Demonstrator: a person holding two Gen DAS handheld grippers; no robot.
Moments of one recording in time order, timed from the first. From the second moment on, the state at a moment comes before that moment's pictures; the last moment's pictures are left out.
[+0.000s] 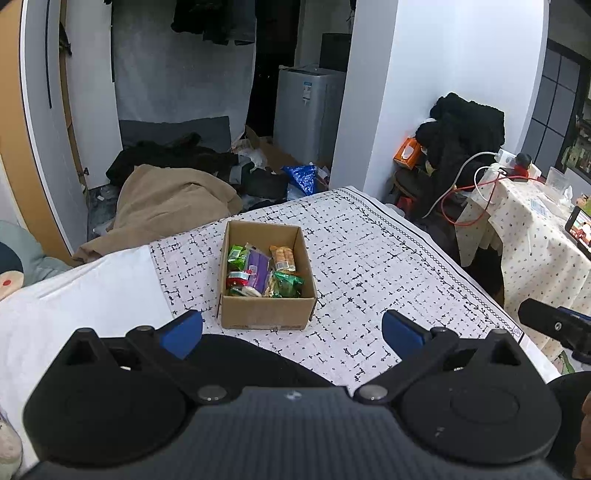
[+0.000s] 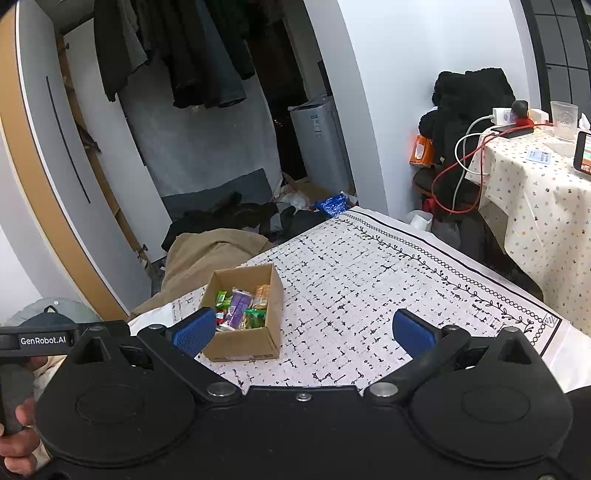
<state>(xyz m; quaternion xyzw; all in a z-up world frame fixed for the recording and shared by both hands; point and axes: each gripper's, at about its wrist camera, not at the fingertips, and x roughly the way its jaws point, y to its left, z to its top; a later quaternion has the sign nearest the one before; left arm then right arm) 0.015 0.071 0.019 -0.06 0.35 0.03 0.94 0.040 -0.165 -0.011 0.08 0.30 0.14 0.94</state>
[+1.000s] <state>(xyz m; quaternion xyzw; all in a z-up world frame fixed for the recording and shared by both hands) 0.013 0.072 0.019 -0.05 0.35 0.04 0.94 0.037 -0.160 -0.010 0.07 0.30 0.15 0.94</state>
